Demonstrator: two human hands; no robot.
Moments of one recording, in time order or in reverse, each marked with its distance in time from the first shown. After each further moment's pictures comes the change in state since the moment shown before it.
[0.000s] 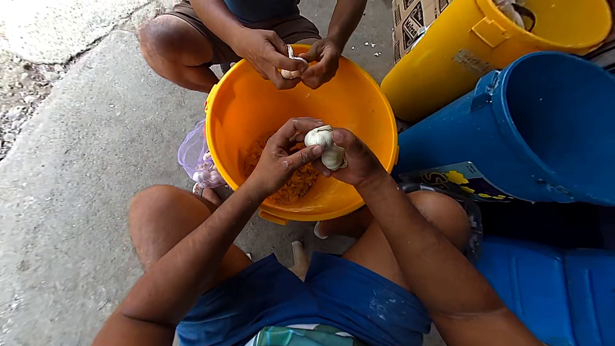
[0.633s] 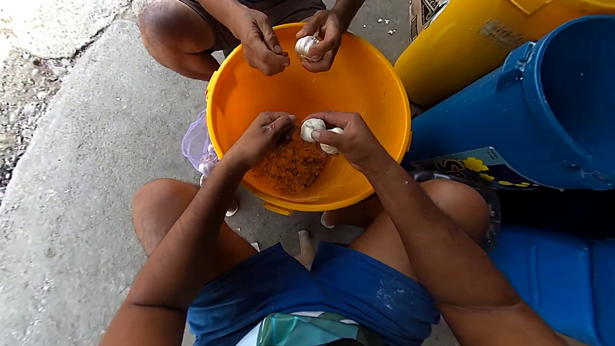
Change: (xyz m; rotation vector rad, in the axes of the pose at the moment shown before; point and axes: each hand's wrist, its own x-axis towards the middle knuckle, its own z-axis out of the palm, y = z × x) left_hand 0.021 0.004 -0.053 0.250 -0.151 -0.290; right_hand 0.007 -0.003 0.001 -0.672 0.300 0.057
